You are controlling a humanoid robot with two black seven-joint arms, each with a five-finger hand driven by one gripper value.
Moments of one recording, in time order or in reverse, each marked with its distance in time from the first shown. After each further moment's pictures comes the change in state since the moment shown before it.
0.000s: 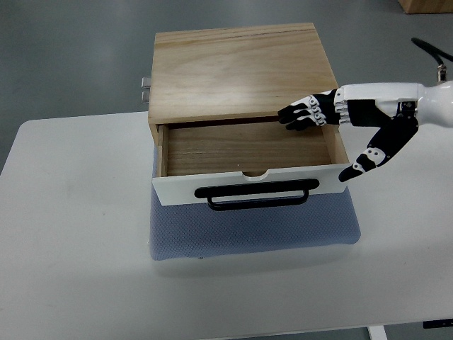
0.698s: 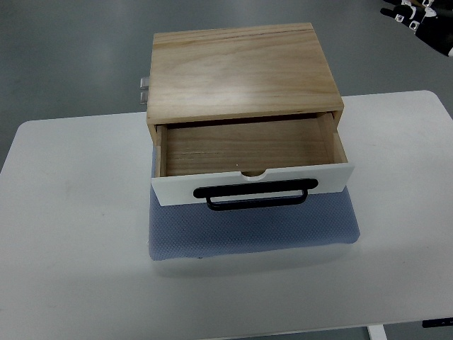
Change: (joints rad) left arm 0.000 0.000 0.000 0.000 0.000 0.000 0.000; right arm -0.132 0.431 0.045 -0.955 0.815 -0.044 -0.060
